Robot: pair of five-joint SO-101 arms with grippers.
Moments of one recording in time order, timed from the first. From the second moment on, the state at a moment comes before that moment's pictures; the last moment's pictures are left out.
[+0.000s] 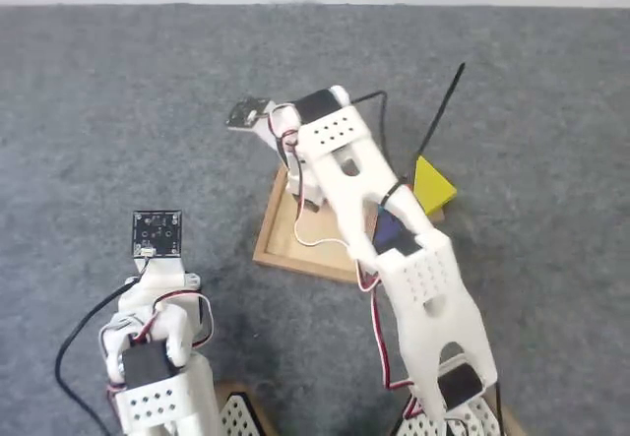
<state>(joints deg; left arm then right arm) -22.0 -102.7 97.0 72.0 -7.6 -33.8 46.8 -44.5 94.3 35.2</state>
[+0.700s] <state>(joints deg) -22.0 -102.7 97.0 72.0 -7.6 -35.5 52.2 -47.6 100.0 43.4</state>
